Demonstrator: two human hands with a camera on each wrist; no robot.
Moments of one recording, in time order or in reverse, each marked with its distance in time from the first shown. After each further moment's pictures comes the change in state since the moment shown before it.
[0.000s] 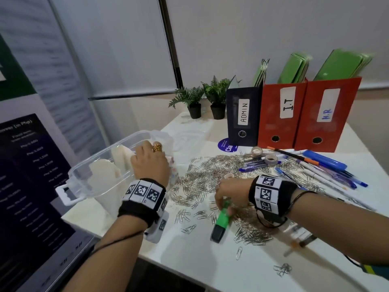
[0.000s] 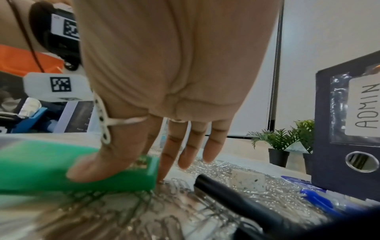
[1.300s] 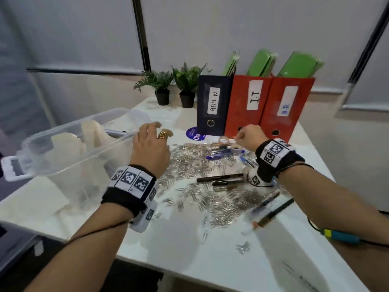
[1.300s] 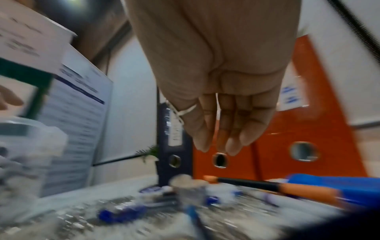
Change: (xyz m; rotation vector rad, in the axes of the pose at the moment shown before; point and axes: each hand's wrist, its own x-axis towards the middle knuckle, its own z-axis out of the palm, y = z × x) left_hand -0.012 0.050 0.016 -0.355 0.079 0.360; right_hand -0.063 0.107 -0.027 0.390 0.627 0.818
